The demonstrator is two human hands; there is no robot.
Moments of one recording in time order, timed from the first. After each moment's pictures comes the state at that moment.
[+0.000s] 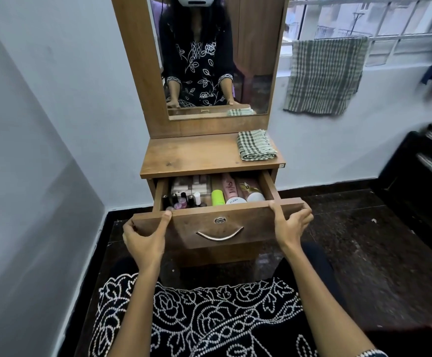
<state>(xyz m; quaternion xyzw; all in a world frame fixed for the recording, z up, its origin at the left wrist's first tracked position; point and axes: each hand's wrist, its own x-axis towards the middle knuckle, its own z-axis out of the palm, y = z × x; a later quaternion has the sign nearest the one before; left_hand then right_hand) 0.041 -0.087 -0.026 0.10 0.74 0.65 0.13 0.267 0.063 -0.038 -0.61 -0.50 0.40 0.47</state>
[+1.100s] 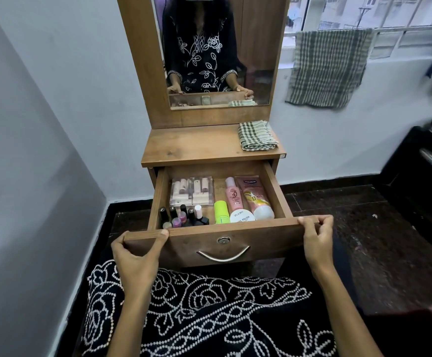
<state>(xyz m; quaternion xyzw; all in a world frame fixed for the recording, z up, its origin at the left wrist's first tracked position) 0.068 -0.151 -0.034 0.13 0.74 0.65 0.15 0.335 0.024 -0.041 -0.53 -0.52 0.45 0.50</state>
